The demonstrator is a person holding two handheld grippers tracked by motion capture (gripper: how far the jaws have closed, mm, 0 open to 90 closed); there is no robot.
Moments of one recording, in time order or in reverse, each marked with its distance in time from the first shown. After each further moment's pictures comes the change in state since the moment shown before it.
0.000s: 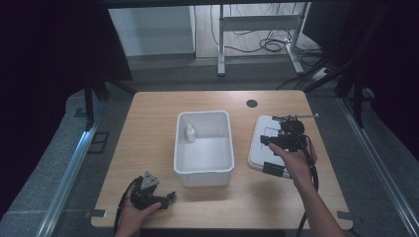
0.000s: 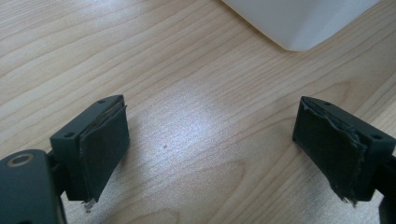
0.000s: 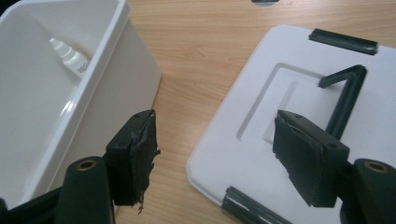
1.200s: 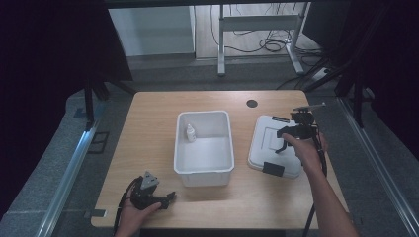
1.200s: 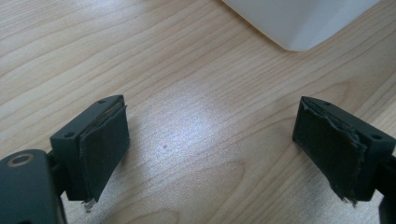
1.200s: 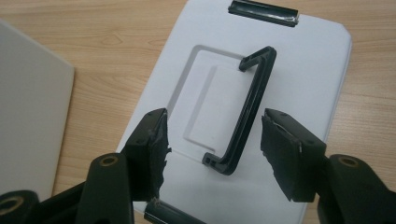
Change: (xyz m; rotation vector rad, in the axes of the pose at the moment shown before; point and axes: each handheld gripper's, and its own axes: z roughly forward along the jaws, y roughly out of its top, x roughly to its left) left arm 0.000 0.000 0.000 0.000 0.000 -0.005; right arm -0.055 0.023 0.028 0.167 -0.148 0.102
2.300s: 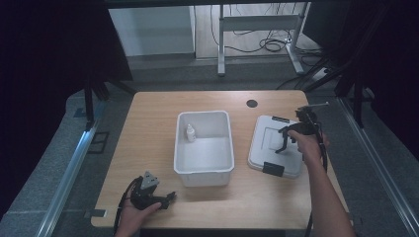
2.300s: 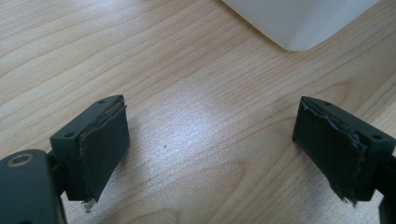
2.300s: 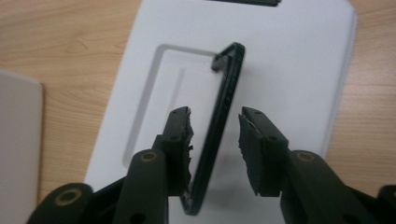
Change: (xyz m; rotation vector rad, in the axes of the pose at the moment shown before) left arm 0.000 0.000 0.000 0.003 0.000 0.005; right arm -0.035 0.015 0.037 0.087 0.049 0.129
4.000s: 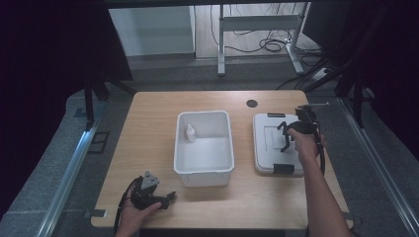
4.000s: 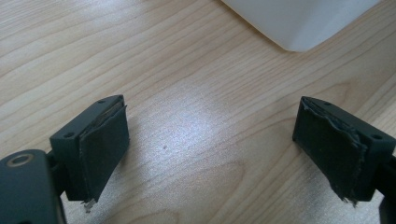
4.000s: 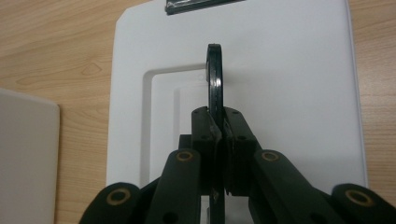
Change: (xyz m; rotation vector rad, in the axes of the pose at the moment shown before) left arm 0.000 0.000 0.000 0.000 0.000 0.000; right arm 0.004 0.001 0.000 -0.059 0.019 0.045
